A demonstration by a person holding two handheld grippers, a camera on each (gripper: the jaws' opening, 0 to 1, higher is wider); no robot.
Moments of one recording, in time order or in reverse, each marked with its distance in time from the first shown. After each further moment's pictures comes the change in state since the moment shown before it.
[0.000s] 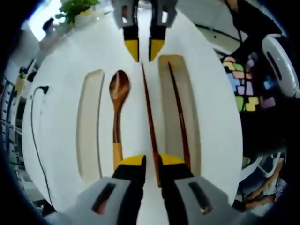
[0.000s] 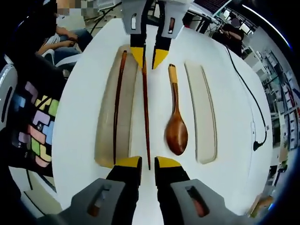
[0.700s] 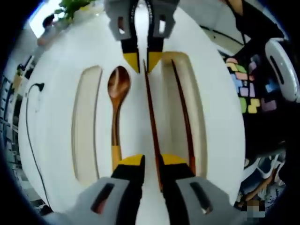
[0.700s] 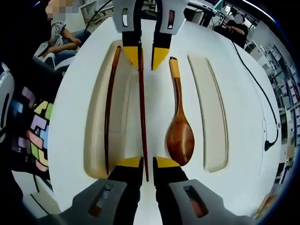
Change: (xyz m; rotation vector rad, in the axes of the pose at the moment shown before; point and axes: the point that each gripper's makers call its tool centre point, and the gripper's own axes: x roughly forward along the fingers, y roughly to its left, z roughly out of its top) left arm 0.010 0.001 0.001 -0.011 0.010 -0.024; right arm 0.025 -0.004 0.002 0.059 -0.012 0.069
